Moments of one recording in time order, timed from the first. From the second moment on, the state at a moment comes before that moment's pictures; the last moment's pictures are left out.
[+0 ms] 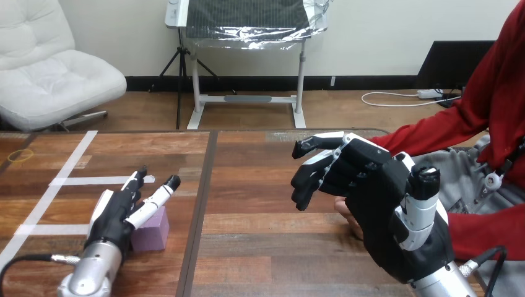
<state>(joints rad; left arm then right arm) -0.25 0.28 0.09 0.63 0.07 -0.02 -0.13 0.23 -0.16 0.06 -0.29 0.41 -0.24 0.54</state>
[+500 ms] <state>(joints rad) -0.26 0.36 0.04 0.63 0.20 -0.01 -0.12 0.23 -0.16 0.06 -0.29 0.41 -0.24 0.53</state>
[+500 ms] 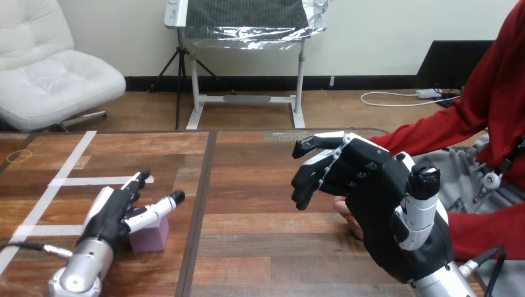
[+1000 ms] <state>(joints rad) -0.28 0.43 0.01 0.59 0.30 0.08 -0.12 0.23 -0.16 0.06 -0.29 0.41 -0.24 0.54</state>
